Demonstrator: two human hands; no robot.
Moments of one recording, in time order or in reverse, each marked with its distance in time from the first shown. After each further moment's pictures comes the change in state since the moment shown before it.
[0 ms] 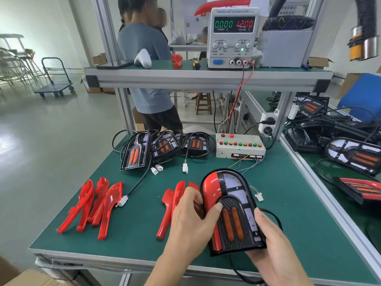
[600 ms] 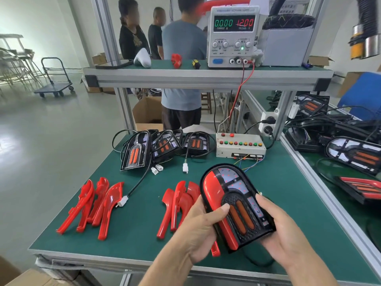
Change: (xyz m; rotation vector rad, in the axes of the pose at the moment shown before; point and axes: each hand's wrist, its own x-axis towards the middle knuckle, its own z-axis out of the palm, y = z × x) left_hand 0.006 0.013 0.016 -1.100 -0.486 -0.479; right_hand 0.022 -0.031 -0.002 -0.055 0.041 0.045
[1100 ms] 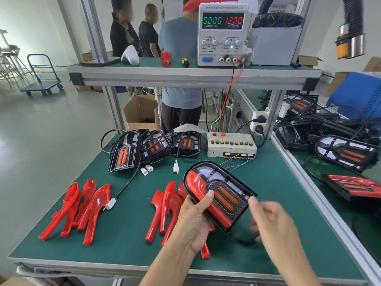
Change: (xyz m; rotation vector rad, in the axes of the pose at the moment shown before) left_hand 0.035 -0.013 0.004 -0.162 0.263 0.052; right_hand -0.014 0.003 -0.019 -0.851 0.472 -0.217
